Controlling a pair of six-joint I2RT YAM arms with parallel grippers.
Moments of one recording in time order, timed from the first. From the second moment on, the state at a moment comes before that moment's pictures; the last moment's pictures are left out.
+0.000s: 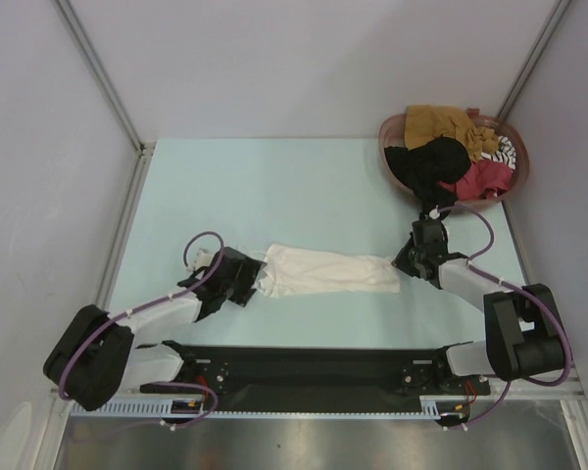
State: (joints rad) left arm -0.57 1.16 0.38 -0.08 -0.19 -1.57; right arm 0.21 1.38 0.58 -0.08 0.03 0.73
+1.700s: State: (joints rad) left arm -0.38 2.02 1.42 -1.04 -0.22 -1.39; right arm 0.21 1.15 0.44 -0.04 -0.06 0.76
